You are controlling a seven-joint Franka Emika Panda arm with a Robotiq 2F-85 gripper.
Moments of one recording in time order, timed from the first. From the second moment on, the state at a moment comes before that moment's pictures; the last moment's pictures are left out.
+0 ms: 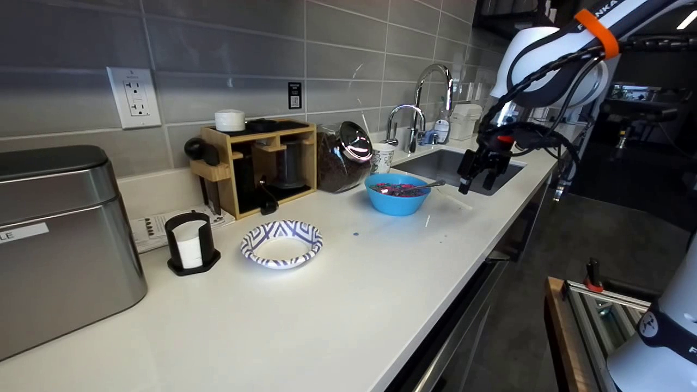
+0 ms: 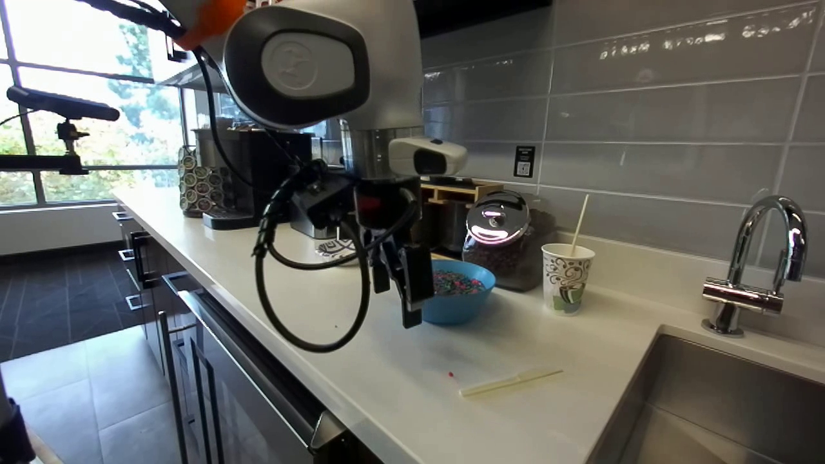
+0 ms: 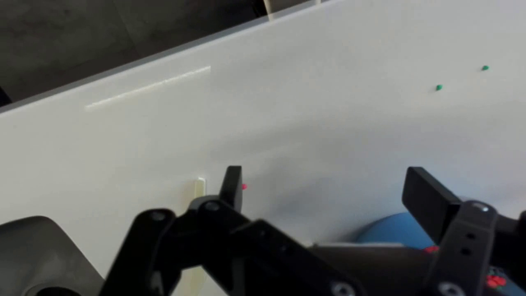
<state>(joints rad) -0.40 -0.40 -0.27 -2.75 -0.07 2.50 -0.03</state>
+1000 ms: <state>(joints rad) -0.35 -0.28 -0.34 -2.74 -0.08 2.67 -0.35</state>
